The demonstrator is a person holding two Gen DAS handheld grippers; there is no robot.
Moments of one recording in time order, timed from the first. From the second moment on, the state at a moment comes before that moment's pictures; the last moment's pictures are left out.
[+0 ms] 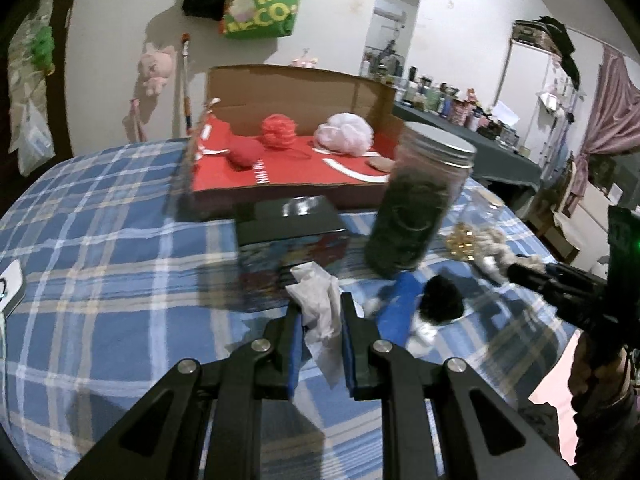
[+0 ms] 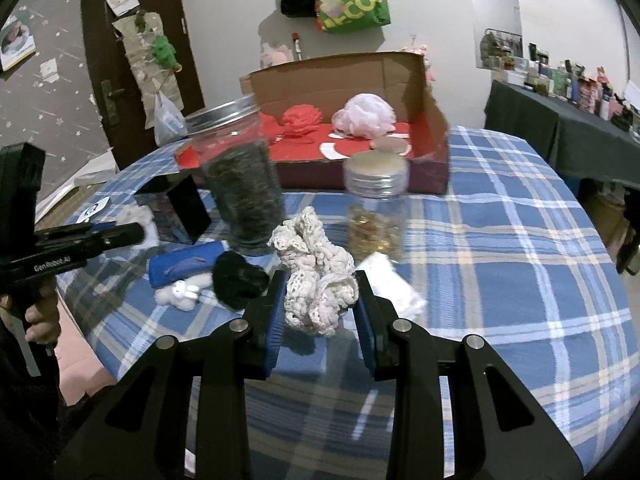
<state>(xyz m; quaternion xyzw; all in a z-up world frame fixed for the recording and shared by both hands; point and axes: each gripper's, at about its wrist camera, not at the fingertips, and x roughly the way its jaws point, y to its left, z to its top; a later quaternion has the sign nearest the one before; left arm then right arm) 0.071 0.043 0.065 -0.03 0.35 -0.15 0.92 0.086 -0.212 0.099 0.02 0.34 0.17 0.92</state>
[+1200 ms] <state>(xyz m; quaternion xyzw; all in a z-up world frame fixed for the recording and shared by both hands) 0.164 0.105 0.079 0.01 0.38 -0.15 0.91 0.160 -0.279 0.112 0.00 0.37 0.13 0.92</state>
